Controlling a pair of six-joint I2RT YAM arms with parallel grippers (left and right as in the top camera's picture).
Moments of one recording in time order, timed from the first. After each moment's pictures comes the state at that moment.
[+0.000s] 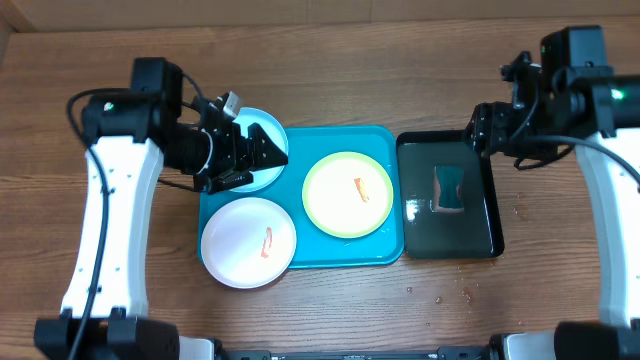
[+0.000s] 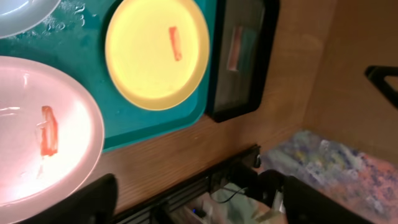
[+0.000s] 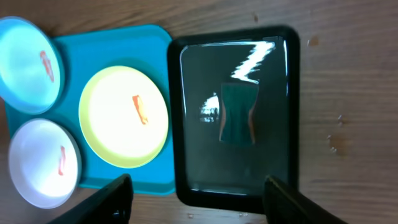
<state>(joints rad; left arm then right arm) -0.01 1.60 1.60 -1.46 0.73 -0.20 0.03 1.59 1.74 -1.41 -0.23 0.12</state>
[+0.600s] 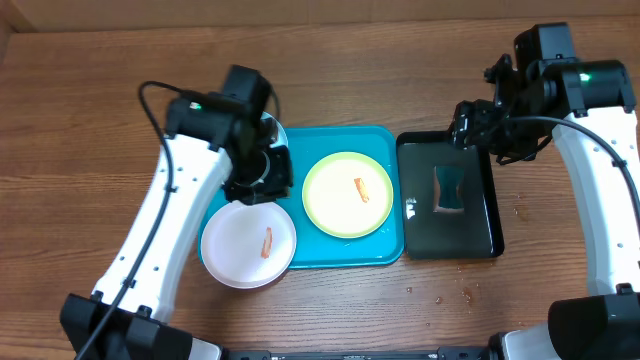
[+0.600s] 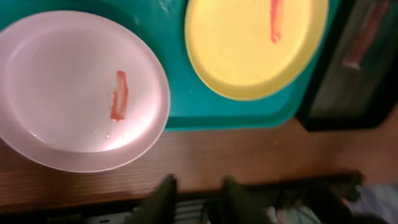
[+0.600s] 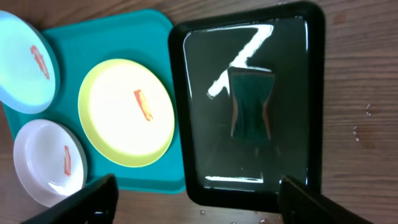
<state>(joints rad) -0.34 1.62 1.59 -1.46 0.23 -0.49 0.07 1.66 1.74 -1.42 -0.24 0.19</state>
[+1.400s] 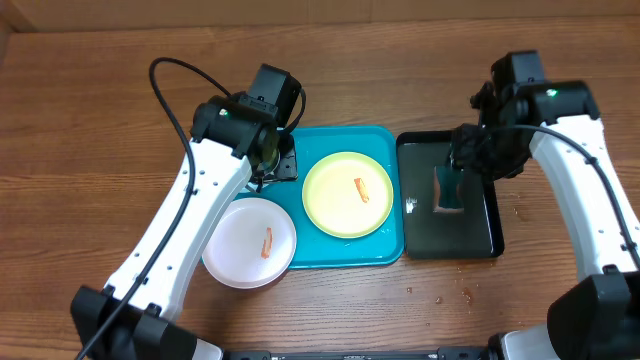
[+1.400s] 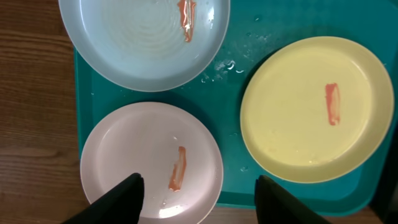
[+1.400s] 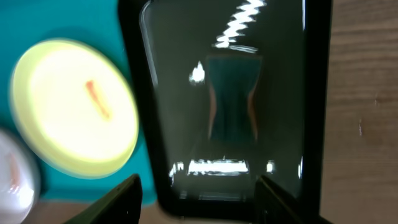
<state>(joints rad) -0.40 1.65 1.58 -1.30 -0.13 -0.51 0.09 1.66 1.47 -1.23 -0.16 0.21</state>
